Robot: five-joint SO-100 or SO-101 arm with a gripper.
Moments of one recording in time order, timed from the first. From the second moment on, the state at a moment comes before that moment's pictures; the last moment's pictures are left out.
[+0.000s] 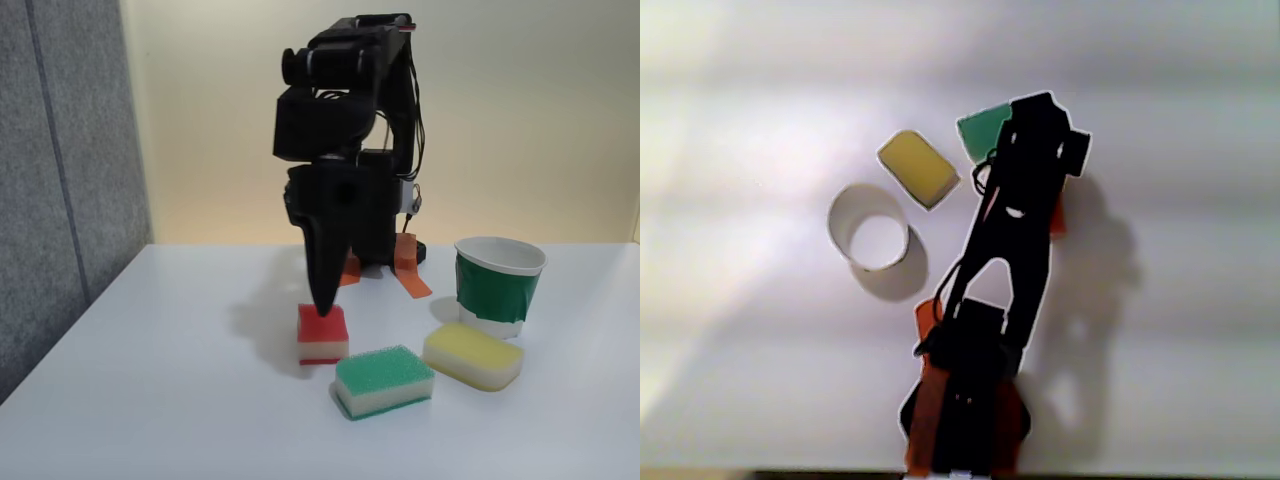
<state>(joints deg) 20.0 104.4 107.7 60.3 -48.0</state>
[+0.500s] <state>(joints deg) 18.8 117.6 122.5 66.2 -44.3</state>
